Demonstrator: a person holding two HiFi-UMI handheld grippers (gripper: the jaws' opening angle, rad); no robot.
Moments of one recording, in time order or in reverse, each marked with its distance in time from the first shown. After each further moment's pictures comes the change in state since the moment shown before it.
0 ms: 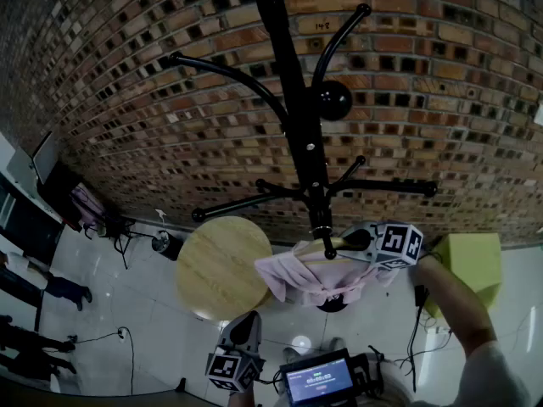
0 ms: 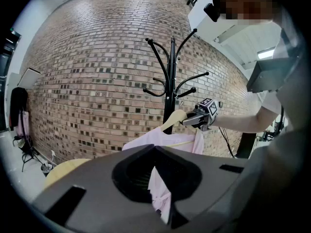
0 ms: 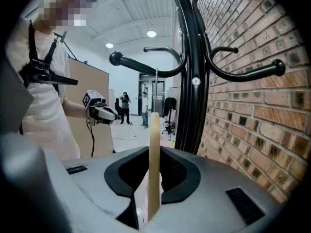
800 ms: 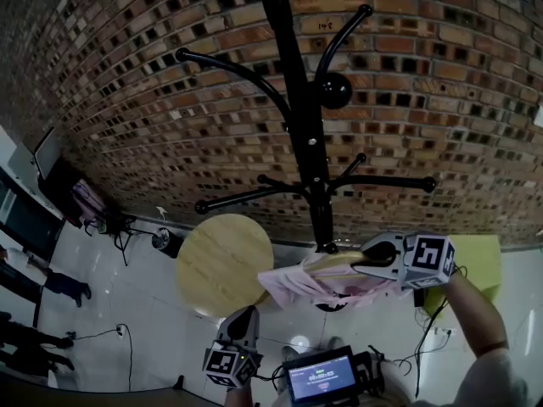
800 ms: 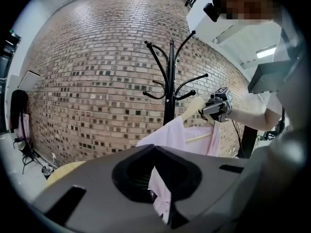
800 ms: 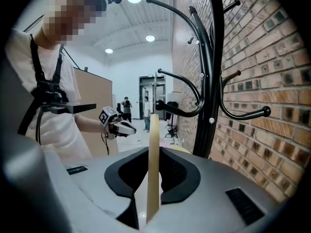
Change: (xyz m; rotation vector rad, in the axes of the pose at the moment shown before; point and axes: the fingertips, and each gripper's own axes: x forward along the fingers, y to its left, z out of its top) left arm -0.009 0.000 0.007 0.001 -0.007 -0.001; right arm -0.063 0.073 0.060 0.037 0.019 0.027
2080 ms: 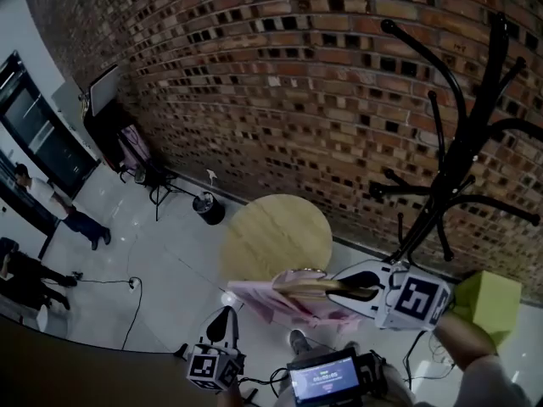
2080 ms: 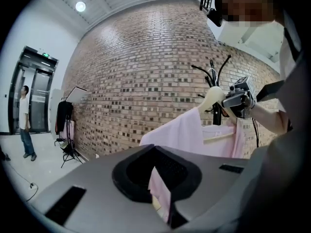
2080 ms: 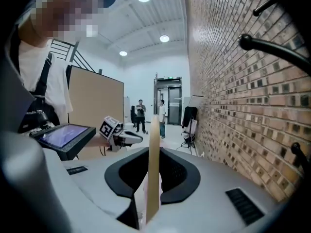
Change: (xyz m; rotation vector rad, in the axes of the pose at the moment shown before) left arm -0.216 0.262 -0.013 -0.090 -0.089 0.391; right arm 0.287 0.108 0.189 -0.061 -0.048 0.169
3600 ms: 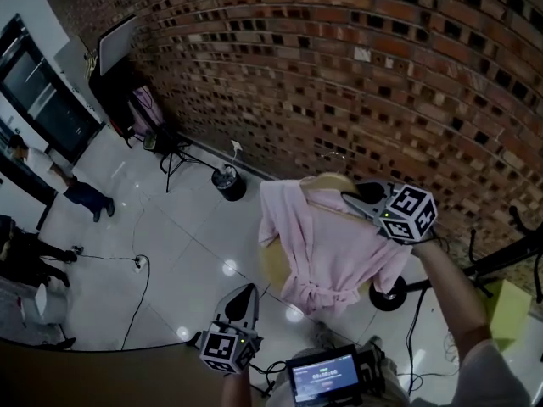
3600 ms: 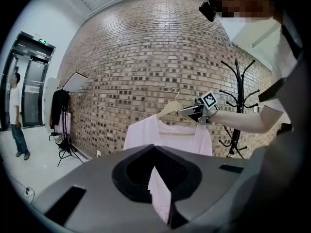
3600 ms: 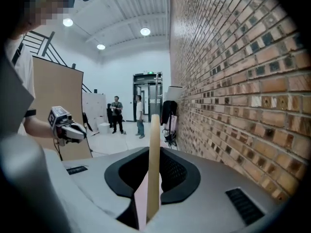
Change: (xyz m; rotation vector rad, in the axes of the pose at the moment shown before) left arm 0.127 0.344 -0.008 -0.019 0.064 -0.063; right arm 0.405 -0.336 0.026 0.076 -0.012 -0.216
